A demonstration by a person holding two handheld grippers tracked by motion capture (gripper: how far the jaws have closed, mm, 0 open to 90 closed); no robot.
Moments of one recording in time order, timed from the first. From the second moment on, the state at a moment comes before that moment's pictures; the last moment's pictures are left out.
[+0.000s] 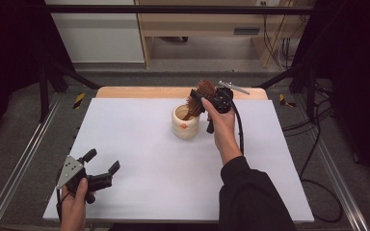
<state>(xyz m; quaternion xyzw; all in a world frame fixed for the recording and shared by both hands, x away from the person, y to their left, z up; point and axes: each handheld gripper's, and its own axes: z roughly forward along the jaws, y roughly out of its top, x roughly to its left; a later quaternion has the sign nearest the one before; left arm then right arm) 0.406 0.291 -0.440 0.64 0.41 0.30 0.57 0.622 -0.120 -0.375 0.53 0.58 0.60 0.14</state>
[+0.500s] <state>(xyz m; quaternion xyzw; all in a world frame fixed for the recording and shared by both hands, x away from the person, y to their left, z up) 0.406 0.291 -0.441 0.65 0.41 0.30 0.57 0.621 -0.120 -0.376 0.53 0.59 0.59 0.15</state>
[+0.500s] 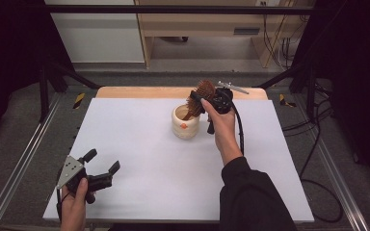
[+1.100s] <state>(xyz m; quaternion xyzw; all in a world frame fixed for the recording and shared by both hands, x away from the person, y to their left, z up) 0.406 0.291 -0.441 0.65 0.41 0.30 0.57 0.614 -0.122 -0.370 0.51 0.62 0.56 0.19</state>
